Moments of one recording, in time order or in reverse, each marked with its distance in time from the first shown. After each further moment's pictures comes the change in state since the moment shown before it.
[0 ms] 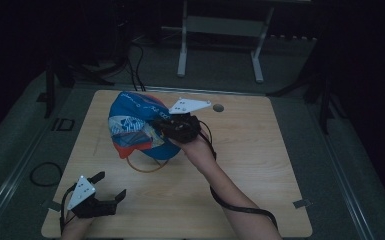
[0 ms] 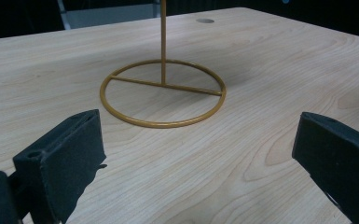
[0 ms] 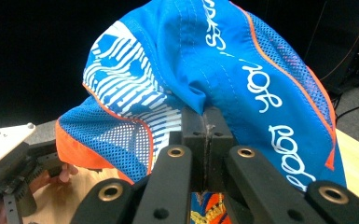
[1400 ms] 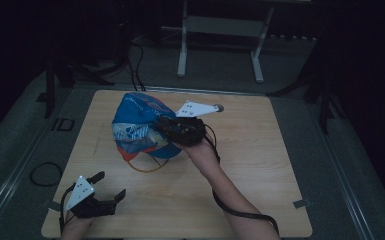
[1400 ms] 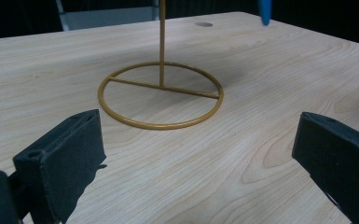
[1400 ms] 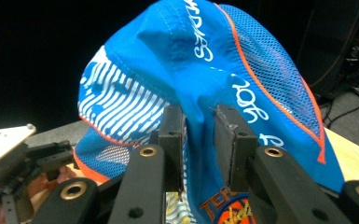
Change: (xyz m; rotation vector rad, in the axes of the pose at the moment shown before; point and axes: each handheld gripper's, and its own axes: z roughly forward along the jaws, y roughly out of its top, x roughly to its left) left arm 0.002 -0.001 -0.001 -0.015 -0.011 -0.018; right arm -0.001 -0.010 -0.012 -0.044 -0.025 0.019
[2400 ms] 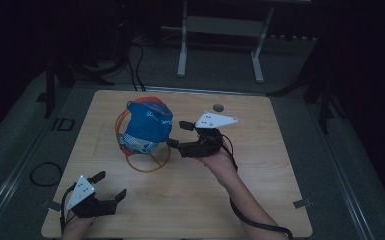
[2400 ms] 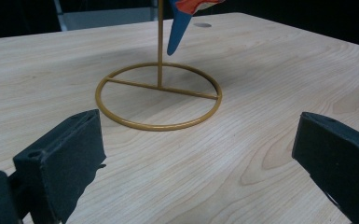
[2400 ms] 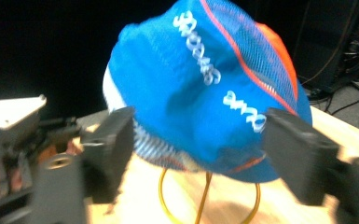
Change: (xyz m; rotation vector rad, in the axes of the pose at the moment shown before) left arm 0.000 0.000 0.002 -0.003 -0.006 -0.001; right arm -0.011 -0.032 -0.037 -0.007 0.015 0.009
